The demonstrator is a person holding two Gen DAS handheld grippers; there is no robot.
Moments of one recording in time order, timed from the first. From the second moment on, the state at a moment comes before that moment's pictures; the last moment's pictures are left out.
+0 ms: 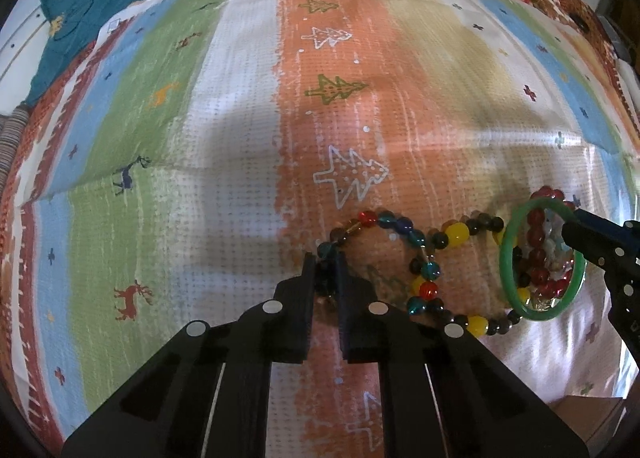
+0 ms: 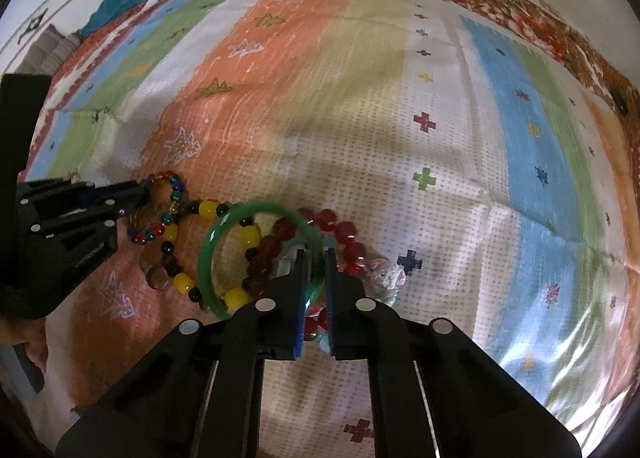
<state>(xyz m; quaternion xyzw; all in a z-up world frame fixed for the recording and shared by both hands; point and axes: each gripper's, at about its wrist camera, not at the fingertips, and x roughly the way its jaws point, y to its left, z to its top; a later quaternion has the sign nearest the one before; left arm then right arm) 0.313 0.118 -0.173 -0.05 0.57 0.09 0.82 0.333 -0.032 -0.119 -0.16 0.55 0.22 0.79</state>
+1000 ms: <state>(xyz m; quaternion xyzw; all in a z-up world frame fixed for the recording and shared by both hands) 0.274 0.090 -0.091 -0.08 0.53 0.07 0.84 0.292 -0.071 -0.061 -0.14 0.50 0.21 0.83</state>
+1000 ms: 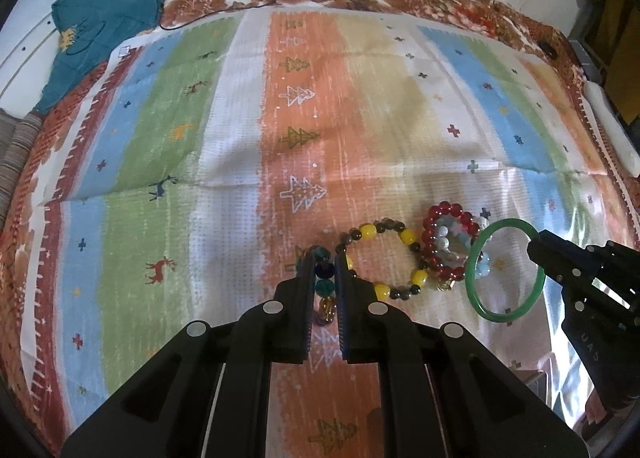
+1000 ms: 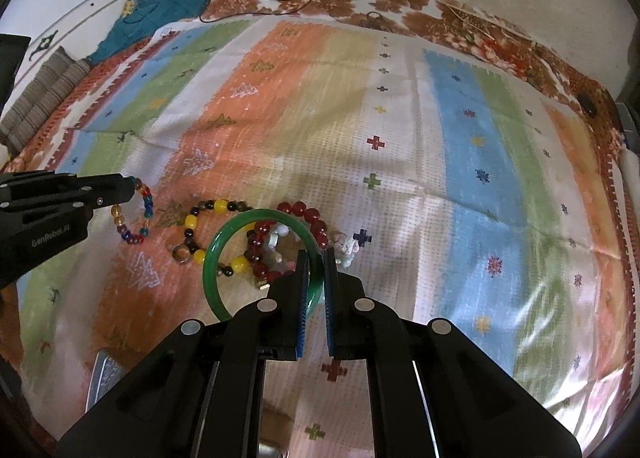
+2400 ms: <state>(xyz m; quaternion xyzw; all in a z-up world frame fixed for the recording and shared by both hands) 0.162 0.018 -0.008 -0.06 0.46 -0.01 0.89 0.201 -0.117 -0.002 -0.11 0.44 0.22 0.86</state>
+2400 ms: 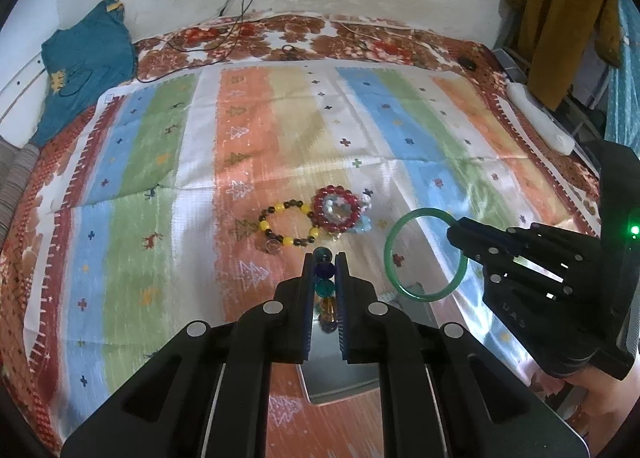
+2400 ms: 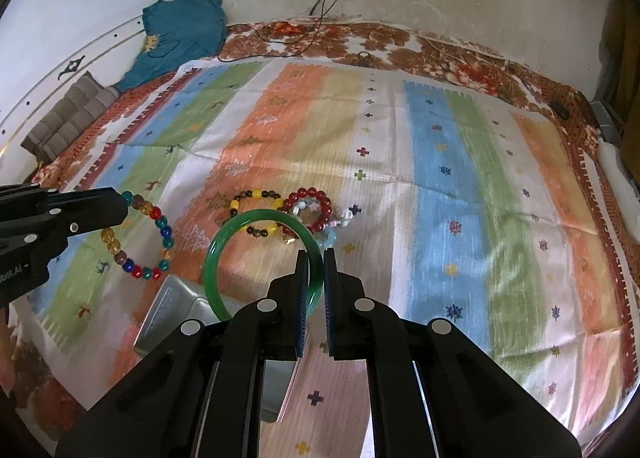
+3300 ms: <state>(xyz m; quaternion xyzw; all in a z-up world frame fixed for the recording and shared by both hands) 0.131 0.004 -0.016 -0.08 0.46 -0.02 0.88 0.165 -0.122 -0.015 -0.12 0.46 0.23 0.85</state>
